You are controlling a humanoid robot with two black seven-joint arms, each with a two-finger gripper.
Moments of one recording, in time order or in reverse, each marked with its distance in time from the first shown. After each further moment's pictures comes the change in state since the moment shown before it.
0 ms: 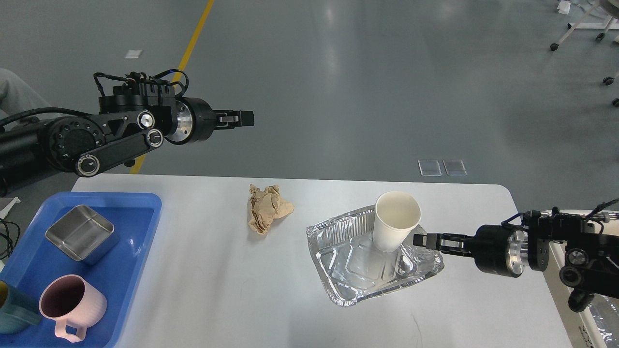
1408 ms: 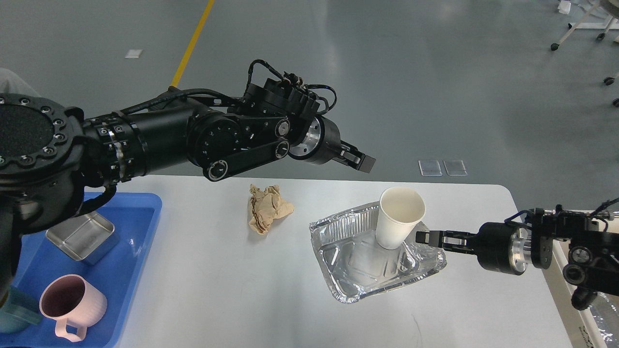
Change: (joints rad) left arm -0.210 -0.494 0.151 0.174 0.053 -0.209 -0.132; right arm 0.009 -0.012 0.001 0.003 0.000 0.002 0.000
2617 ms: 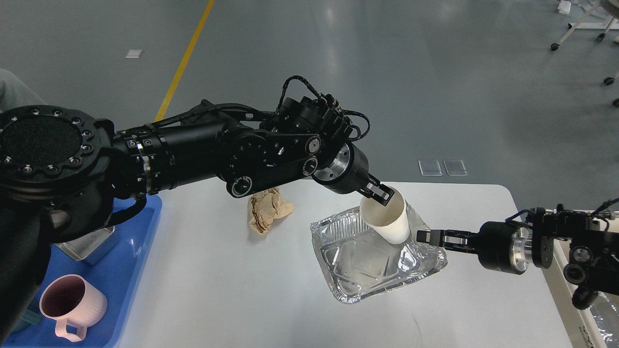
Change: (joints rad) left arm 0.013 -0.109 -0.081 -0.021 0.035 -0.143 -0.005; right arm 0.003 -0.003 -0.001 -0.001 0.001 -0.002 0.000
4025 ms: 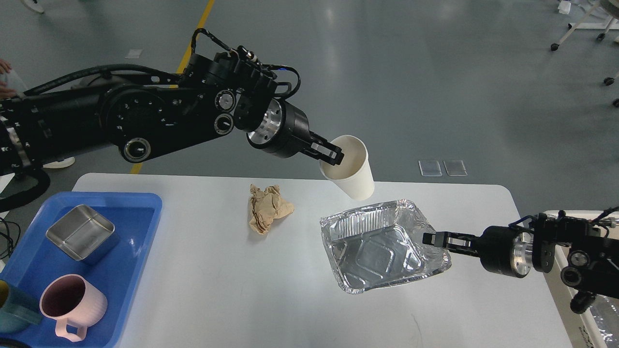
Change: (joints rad) left arm -0.063 0.310 -0.066 -0.252 0.013 -0.017 -0.019; right arm -0.044 0.023 0.000 -0.059 0.035 -0.021 -0.002
